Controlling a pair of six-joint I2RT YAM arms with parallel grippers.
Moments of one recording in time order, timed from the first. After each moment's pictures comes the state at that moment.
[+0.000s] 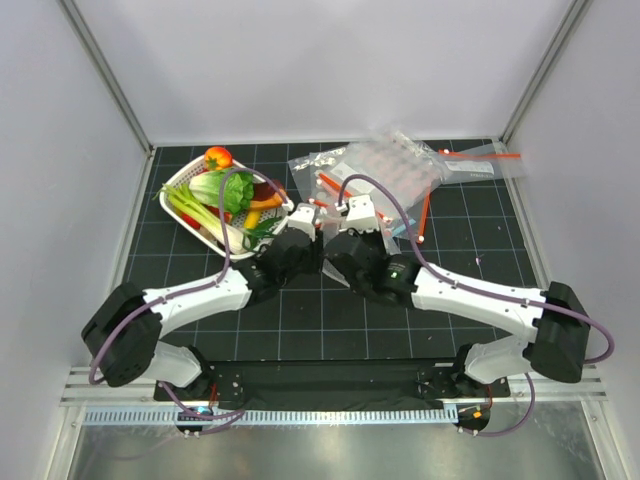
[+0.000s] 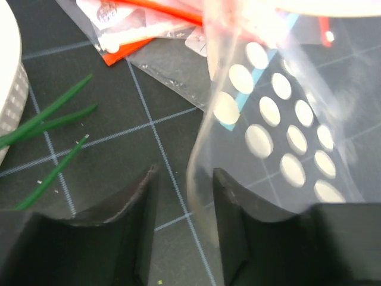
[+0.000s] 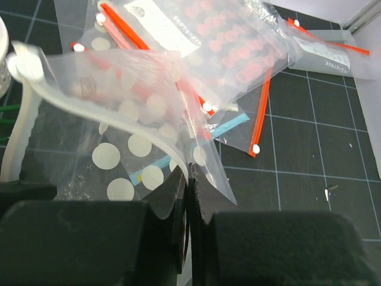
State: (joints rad) left arm -0.86 1.37 0.77 0.09 -0.30 -0.44; right arm 1.06 1.38 1.04 -0.35 1.06 0.33
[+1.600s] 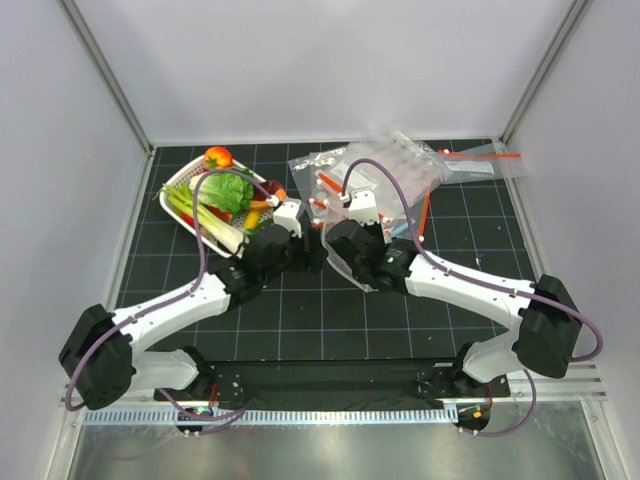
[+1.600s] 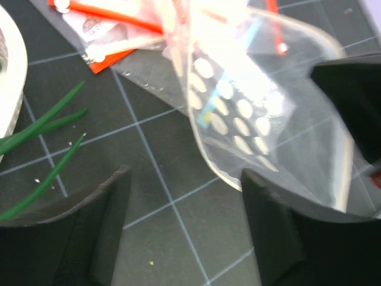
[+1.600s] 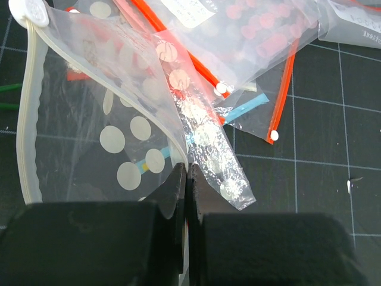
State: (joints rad) left arm -0.80 1.25 0.77 0.02 -0.17 -0.45; right arm 0.97 1.42 1.07 -0.42 0.90 0.39
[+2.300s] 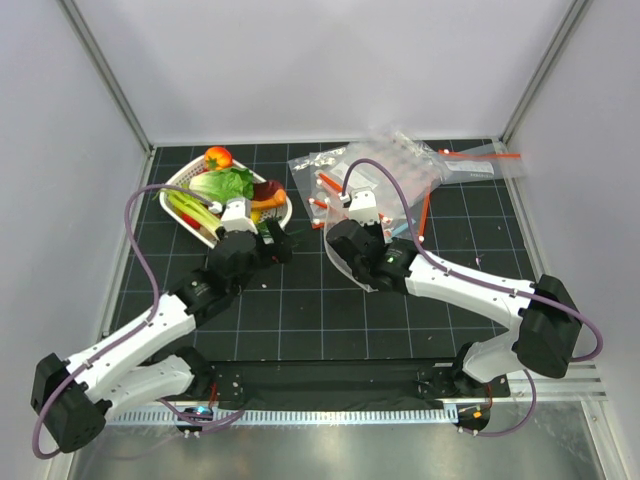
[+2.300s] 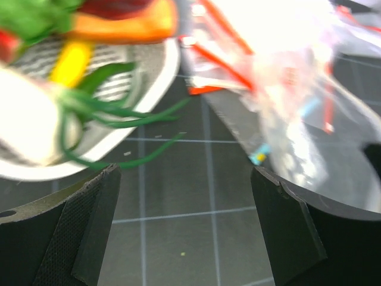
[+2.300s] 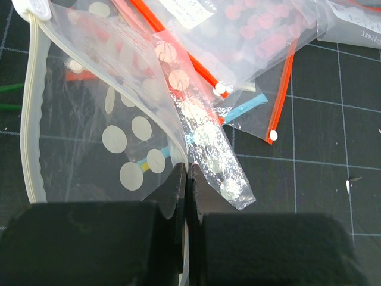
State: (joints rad) left arm -0.74 0.95 0.71 -0.16 -0.43 -0.61; right arm 0.97 1.42 1.07 -0.42 0.90 0.39
